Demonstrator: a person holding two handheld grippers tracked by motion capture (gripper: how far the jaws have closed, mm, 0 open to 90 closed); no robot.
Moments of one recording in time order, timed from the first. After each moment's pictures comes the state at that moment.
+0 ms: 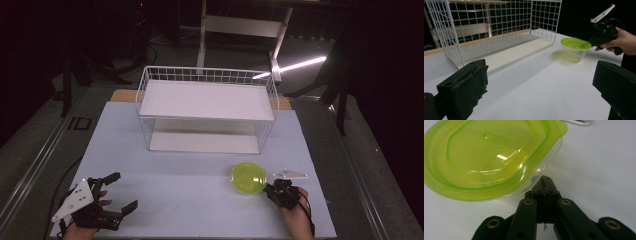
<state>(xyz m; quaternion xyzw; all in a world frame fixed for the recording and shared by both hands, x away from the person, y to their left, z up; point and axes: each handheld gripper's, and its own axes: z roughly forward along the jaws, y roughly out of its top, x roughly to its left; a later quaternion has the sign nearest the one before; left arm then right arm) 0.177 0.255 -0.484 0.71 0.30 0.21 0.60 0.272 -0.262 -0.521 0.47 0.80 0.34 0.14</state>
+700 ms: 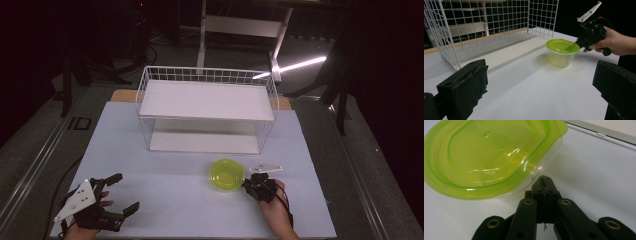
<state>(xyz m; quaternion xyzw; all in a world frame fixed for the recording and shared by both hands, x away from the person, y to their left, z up) 0.177 0.251 -0.485 0.72 0.30 0.21 0.60 0.288 -0.204 -0.522 0.43 0.82 0.35 0.12</state>
